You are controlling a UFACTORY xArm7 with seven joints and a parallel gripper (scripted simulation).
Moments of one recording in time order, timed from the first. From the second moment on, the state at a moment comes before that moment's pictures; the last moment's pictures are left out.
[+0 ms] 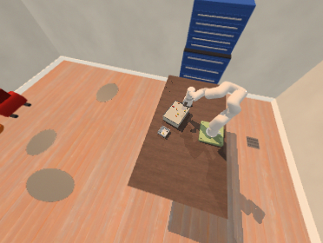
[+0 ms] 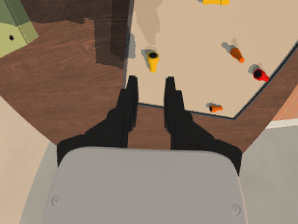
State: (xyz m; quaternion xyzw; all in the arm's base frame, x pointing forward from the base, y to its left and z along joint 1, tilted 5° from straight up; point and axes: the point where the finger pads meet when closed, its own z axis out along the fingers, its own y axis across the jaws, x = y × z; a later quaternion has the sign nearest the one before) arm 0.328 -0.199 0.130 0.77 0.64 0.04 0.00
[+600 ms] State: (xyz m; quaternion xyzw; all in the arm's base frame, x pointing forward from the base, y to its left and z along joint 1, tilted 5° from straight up) arm 0.329 -0.198 0.093 0.77 0.63 0.04 0.00
